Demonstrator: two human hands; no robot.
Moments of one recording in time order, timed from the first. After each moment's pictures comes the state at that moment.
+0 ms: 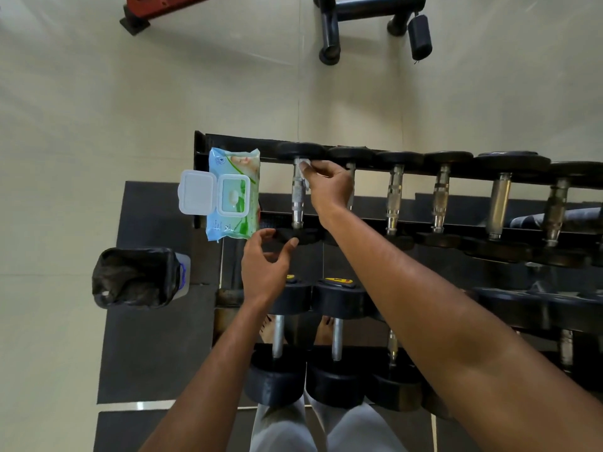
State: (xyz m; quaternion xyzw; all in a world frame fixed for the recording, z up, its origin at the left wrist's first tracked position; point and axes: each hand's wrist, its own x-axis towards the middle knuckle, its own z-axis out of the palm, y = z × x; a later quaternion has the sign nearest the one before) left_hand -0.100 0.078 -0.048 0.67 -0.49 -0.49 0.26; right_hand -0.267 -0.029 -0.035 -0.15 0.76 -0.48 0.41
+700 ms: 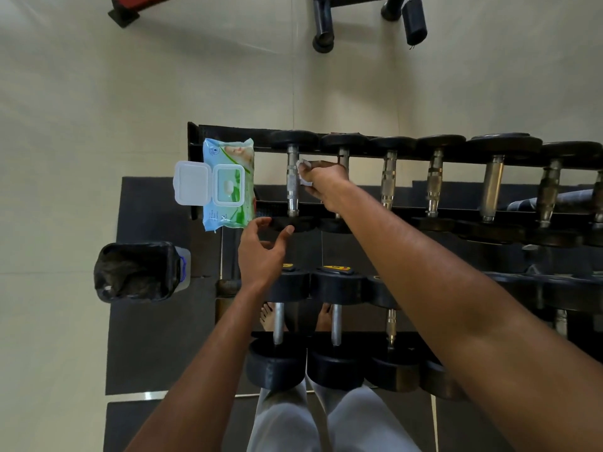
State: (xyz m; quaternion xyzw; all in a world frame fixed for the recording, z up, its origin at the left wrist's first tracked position) left_hand -0.101 0.076 -0.044 0.68 -0.50 -0.48 0.23; right_hand -0.288 -0.027 -0.024 -0.07 0.75 -0.34 0.57
